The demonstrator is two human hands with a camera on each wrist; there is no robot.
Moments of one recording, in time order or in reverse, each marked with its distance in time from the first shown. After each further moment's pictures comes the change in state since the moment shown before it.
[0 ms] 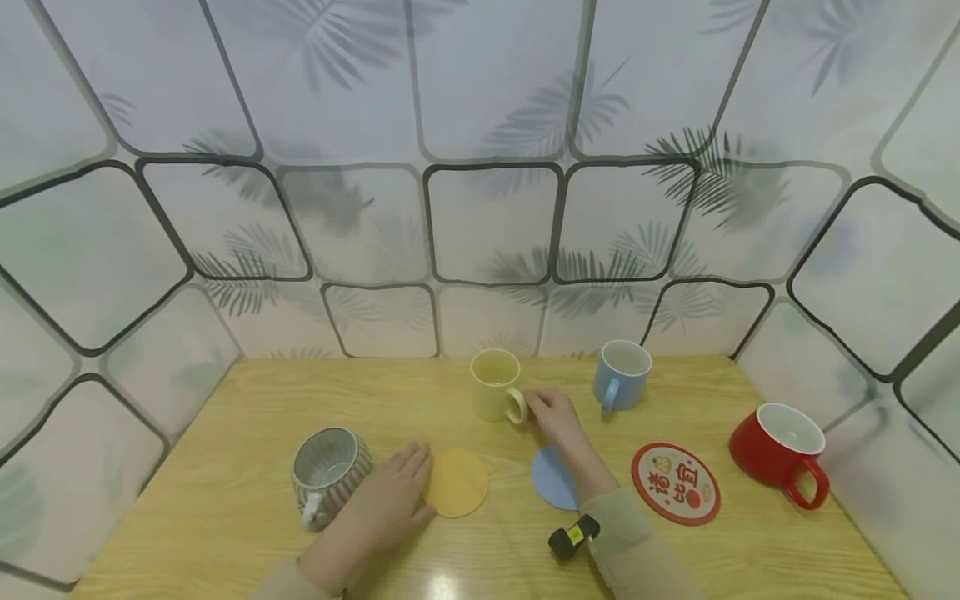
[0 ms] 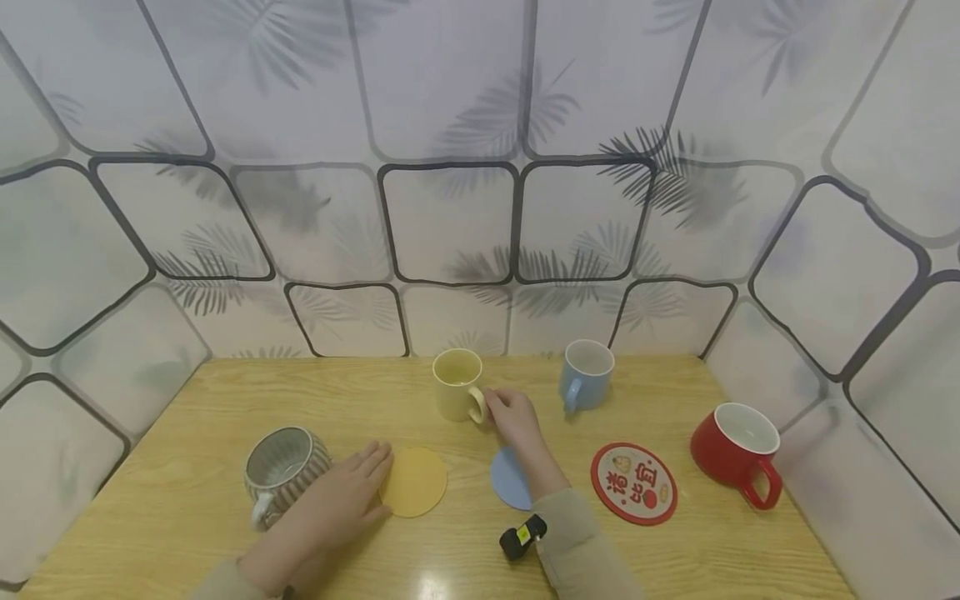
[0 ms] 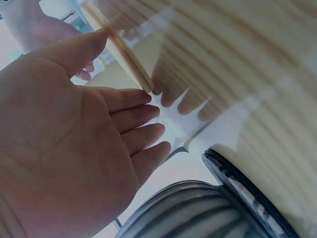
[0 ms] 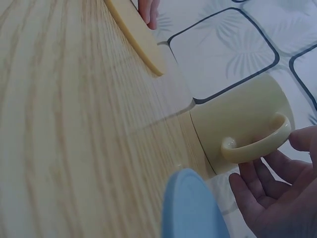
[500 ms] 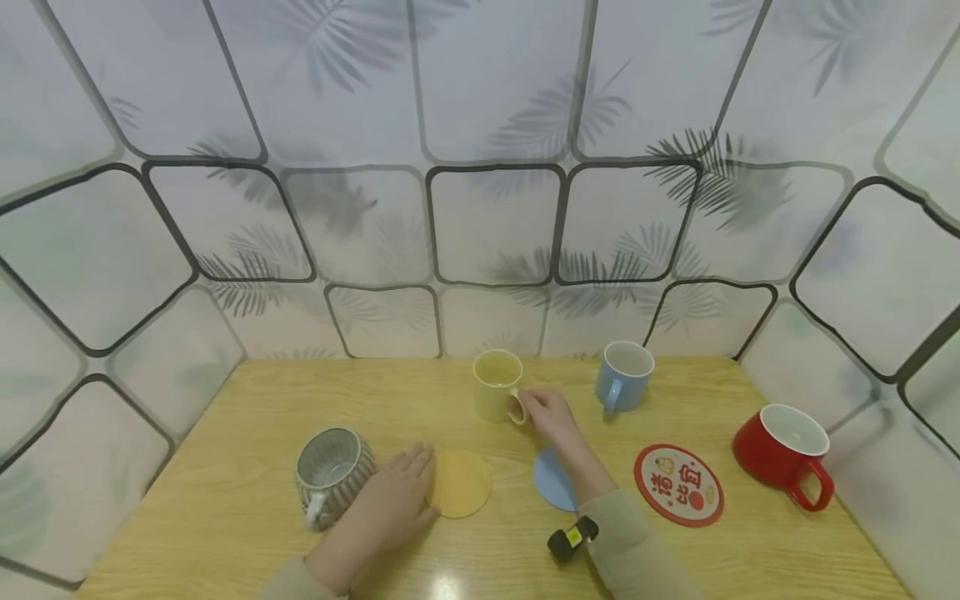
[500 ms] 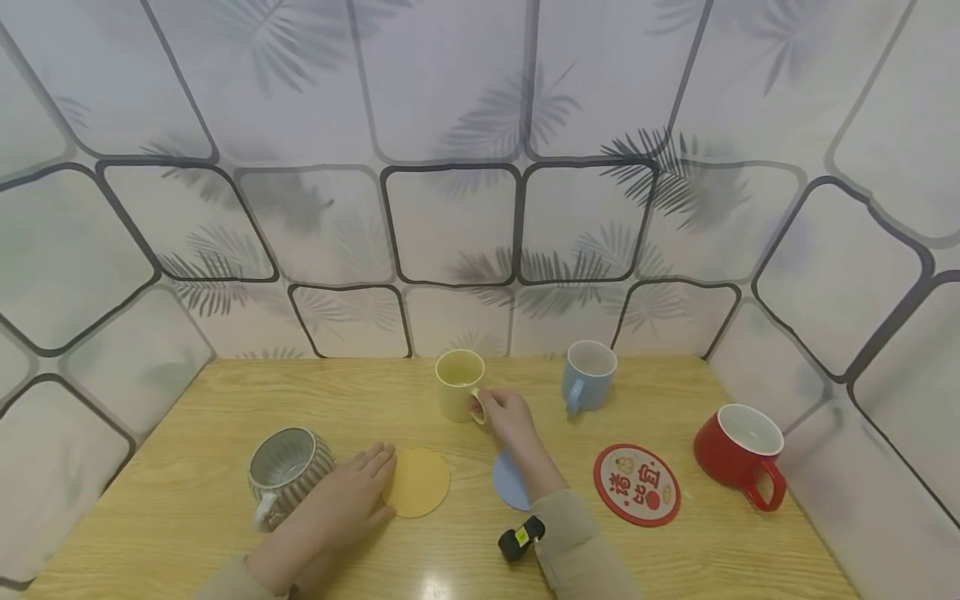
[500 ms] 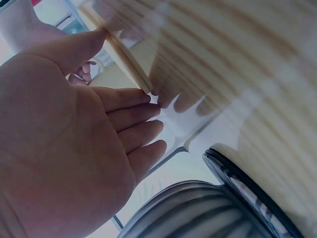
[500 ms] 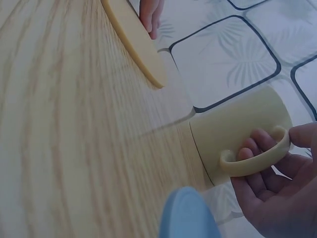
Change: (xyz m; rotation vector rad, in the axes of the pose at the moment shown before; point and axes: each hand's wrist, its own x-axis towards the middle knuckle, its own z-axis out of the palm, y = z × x) left_hand 0.003 0.002 0.001 0.028 -0.019 0.005; right_hand -0.006 -0.009 0.007 0.018 -0.035 -0.045
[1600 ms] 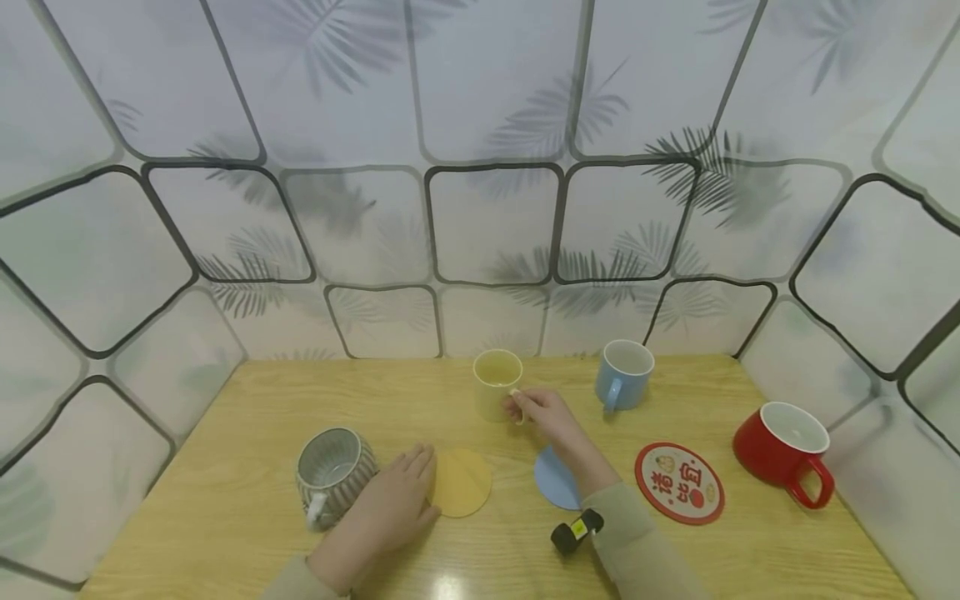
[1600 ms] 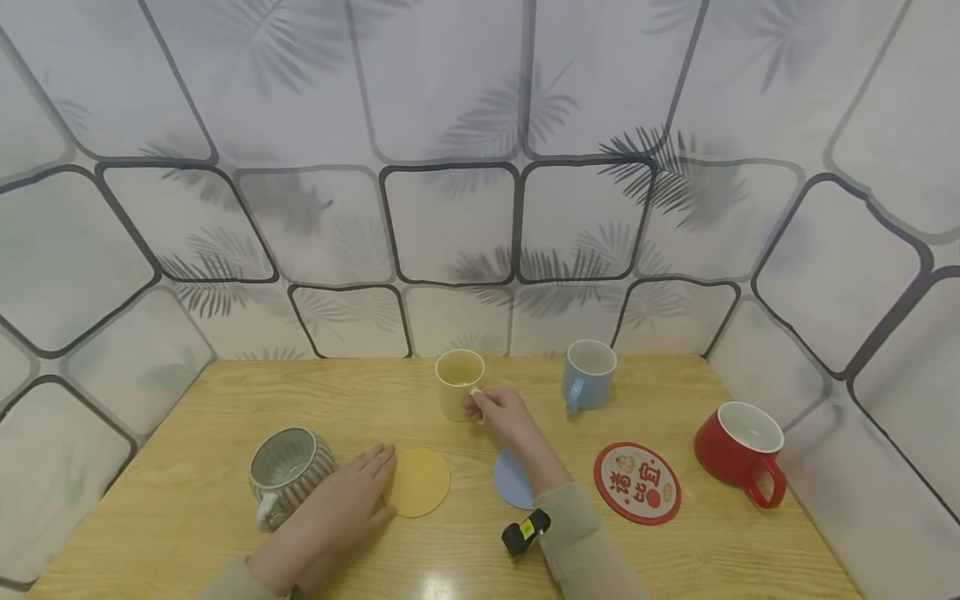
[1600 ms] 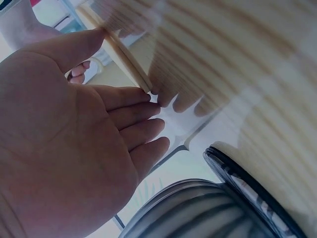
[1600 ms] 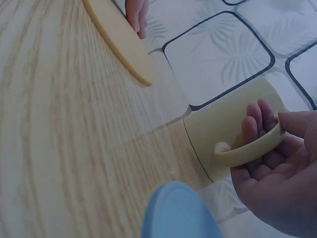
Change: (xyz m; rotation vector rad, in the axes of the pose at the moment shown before) left_hand 0.000 0.000 0.005 -0.017 -0.002 -0.005; right_hand 0.005 0.003 -0.005 0.068 -0.208 -0.089
